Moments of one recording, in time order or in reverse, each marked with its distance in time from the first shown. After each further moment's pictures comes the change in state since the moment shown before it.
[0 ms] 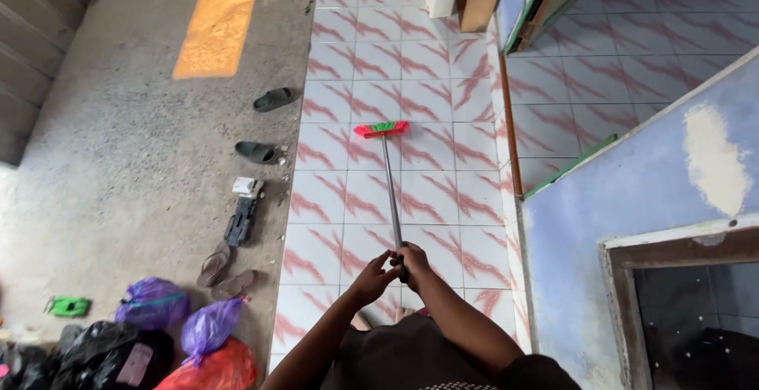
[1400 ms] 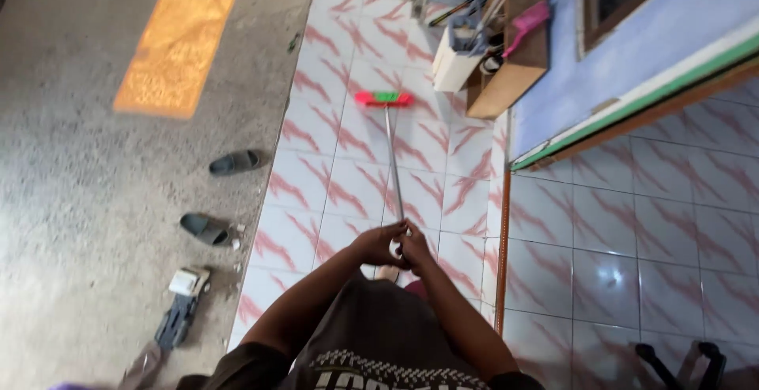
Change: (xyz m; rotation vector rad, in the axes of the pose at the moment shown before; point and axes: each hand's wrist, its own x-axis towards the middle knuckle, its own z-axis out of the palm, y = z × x) left_hand 0.696 0.315 -0.323 0.534 -0.116 0.201; right_hand 0.467 -0.603 0.156 -0.426 0.021 -0.145
